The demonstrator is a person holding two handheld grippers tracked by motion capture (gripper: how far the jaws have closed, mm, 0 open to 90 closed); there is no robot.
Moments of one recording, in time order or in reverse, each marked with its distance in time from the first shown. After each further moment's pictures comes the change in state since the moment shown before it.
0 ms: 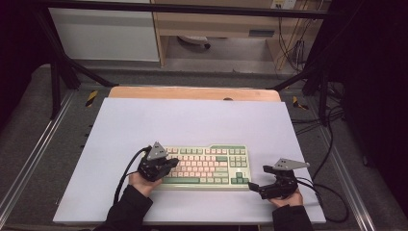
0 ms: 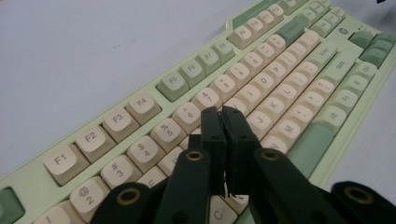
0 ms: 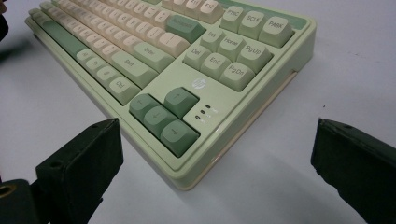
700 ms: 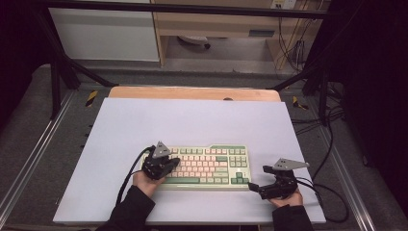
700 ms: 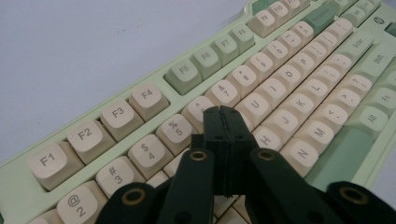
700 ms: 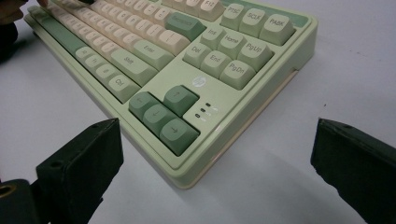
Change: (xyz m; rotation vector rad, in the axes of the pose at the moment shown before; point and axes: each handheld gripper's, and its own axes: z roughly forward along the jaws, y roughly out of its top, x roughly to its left) left arm 0.004 -0.005 0.018 0.028 0.032 -0.025; right arm 0.000 0.000 0.001 0.006 0.001 0.000
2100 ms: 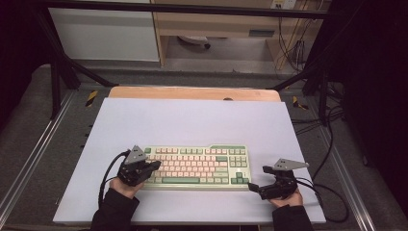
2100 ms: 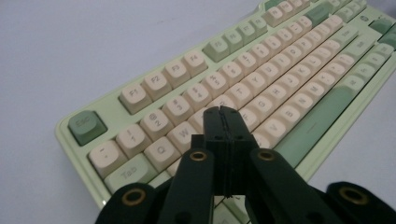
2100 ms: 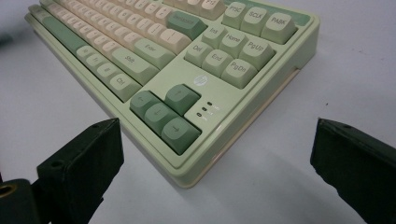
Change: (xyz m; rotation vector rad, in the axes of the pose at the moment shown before) left arm 0.022 -0.027 -0.061 -0.030 0.024 -0.027; right arm 0.000 0.000 0.000 0.004 0.003 -0.002
